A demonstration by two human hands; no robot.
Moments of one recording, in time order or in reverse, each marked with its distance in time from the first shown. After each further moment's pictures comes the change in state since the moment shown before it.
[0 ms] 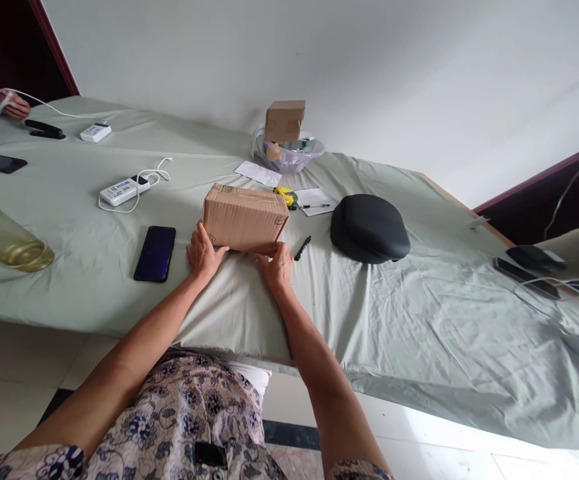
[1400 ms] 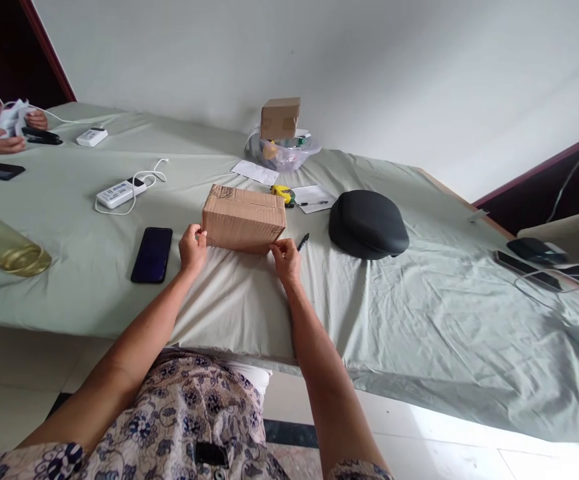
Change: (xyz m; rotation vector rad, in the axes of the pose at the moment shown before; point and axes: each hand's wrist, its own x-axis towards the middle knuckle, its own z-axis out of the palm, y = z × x) left_hand 0.023 -0.018 -0.013 -0.473 0.101 -0.041; right_hand 0.014 -0.005 -0.029 0.238 -0.007 0.178
